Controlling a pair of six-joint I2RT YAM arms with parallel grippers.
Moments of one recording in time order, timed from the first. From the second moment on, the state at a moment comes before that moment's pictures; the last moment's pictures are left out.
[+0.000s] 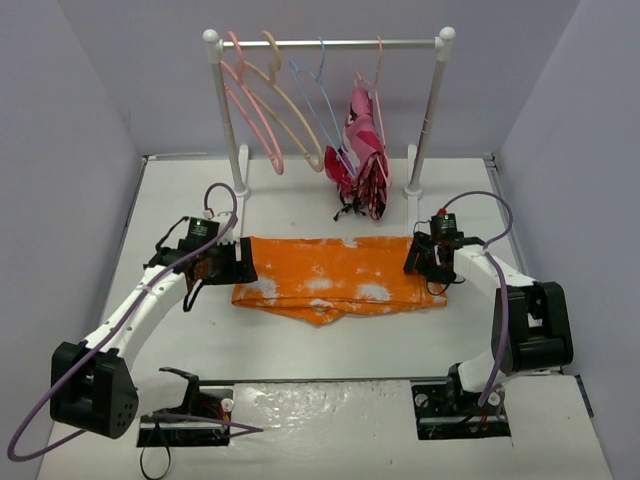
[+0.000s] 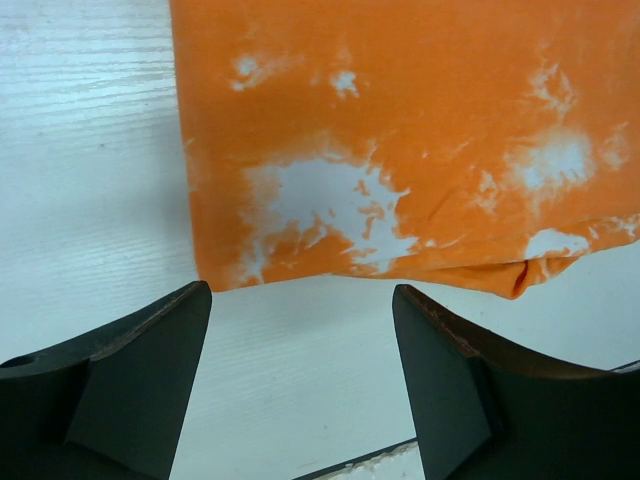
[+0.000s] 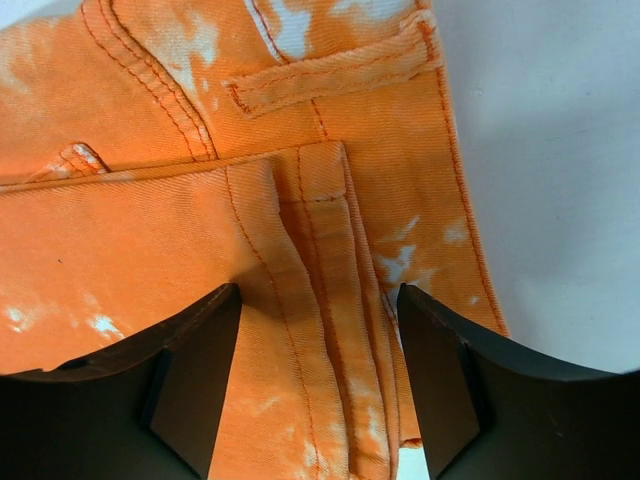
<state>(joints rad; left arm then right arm) -0.28 1.21 0.88 -0.62 0.18 -0.33 0.11 1.49 0.80 -0.40 0.00 0.47</state>
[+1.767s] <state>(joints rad) -0.18 1.37 0.88 -0.58 0.15 -0.40 0.22 1.41 1.05 -0.49 0.20 0.31</state>
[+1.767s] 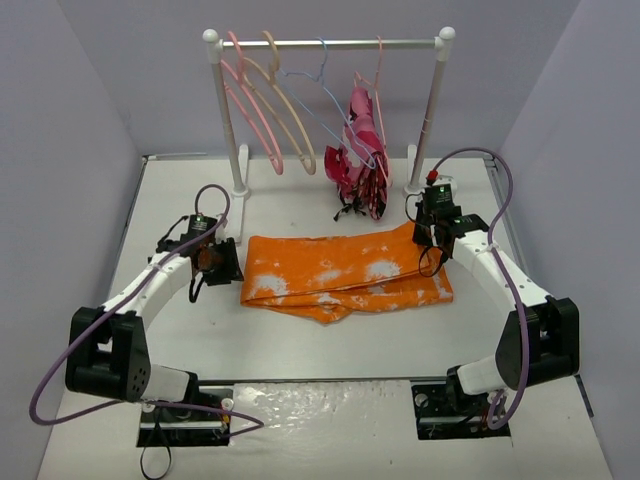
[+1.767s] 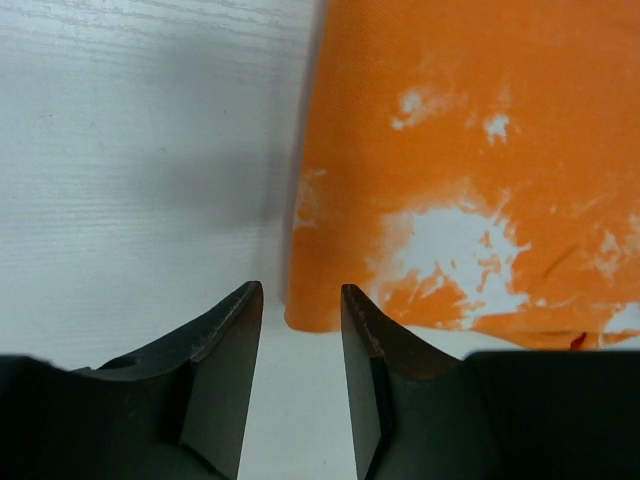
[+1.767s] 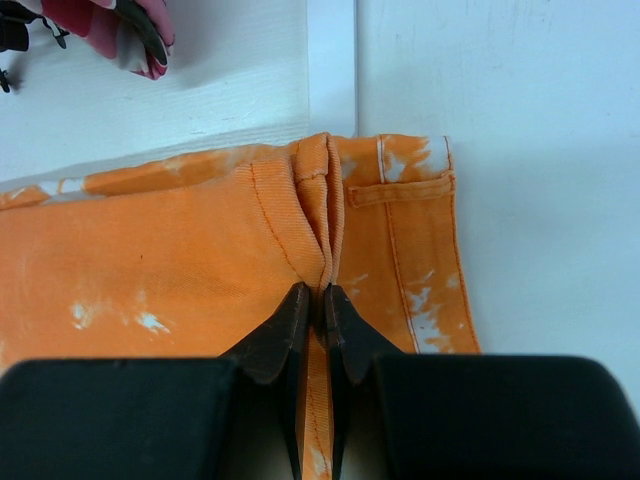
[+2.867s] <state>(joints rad) -0.28 1.45 0.85 -0.38 0.03 -0.52 0.22 1.44 1.05 -0.45 0.28 0.32</state>
